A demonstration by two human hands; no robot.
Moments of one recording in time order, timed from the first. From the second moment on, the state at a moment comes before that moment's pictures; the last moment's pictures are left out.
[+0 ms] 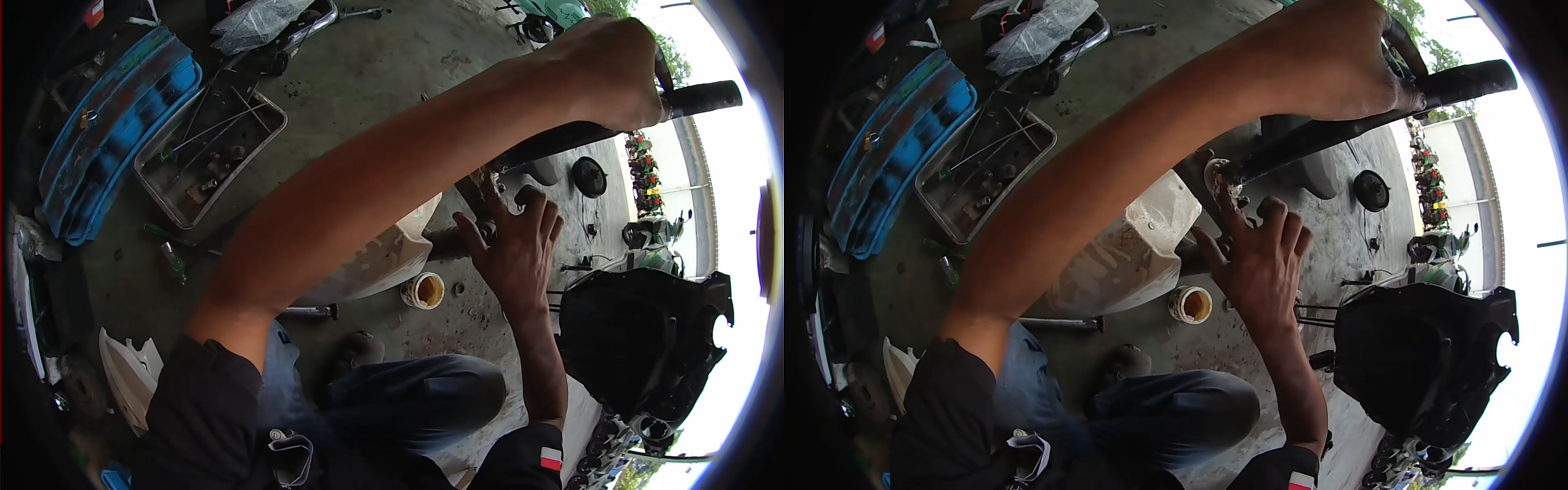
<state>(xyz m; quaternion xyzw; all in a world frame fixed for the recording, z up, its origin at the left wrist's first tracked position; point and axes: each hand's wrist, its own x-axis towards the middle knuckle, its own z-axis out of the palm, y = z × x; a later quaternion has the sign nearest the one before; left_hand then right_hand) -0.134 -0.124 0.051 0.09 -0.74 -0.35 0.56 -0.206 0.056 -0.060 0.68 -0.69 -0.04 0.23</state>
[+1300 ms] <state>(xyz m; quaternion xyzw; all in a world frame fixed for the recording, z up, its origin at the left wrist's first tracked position) -0.078 -0.116 0.059 0.01 -0.74 -0.44 0.50 -0.194 0.067 -0.079 0.65 -0.74 0.13 0.14</state>
